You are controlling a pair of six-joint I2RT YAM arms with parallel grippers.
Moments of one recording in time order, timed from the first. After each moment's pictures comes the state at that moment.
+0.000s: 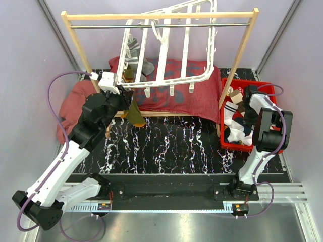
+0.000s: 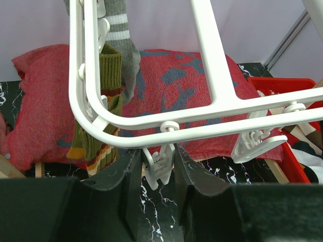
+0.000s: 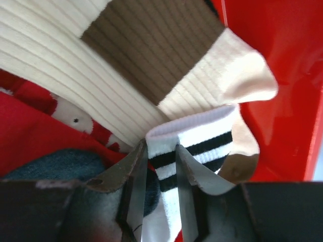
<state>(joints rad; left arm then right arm) -0.52 0.94 1.05 -0.19 -0.17 -0.21 -0.19 1.89 1.31 -0.81 0.53 0.25</state>
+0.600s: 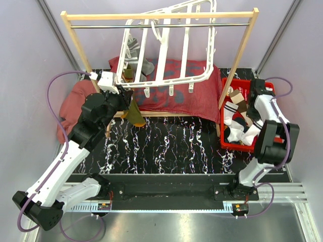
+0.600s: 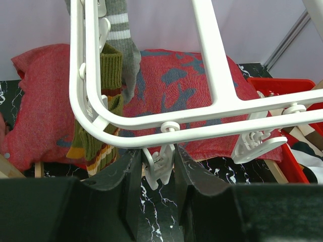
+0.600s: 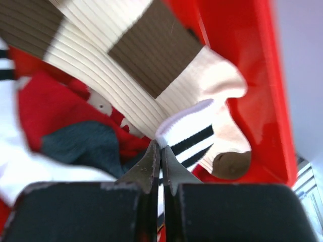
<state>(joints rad) -0.51 0.94 1.05 -0.19 -0.16 -0.22 -0.19 1.72 1.29 -0.77 0.46 0.24</state>
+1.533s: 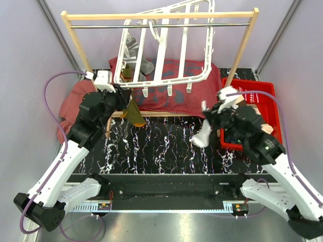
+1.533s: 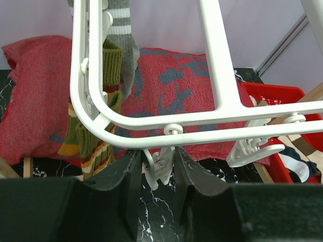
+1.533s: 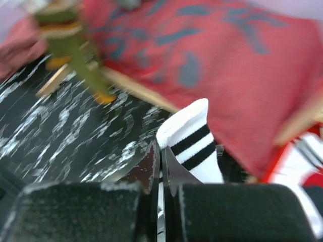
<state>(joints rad) -0.46 0.94 1.05 -0.19 -0.10 -0.28 0.56 0.81 1.09 -0.52 0.09 0.10</state>
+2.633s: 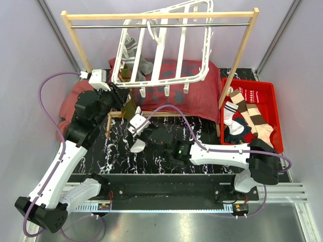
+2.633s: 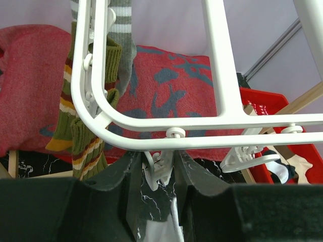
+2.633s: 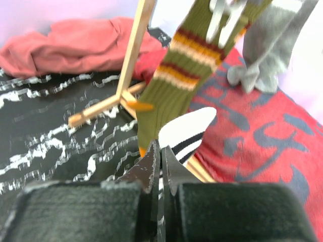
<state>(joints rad) -0.38 0.94 1.07 -0.22 -0.01 -0.37 1.30 1.56 1.08 0.44 0.59 -0.32</state>
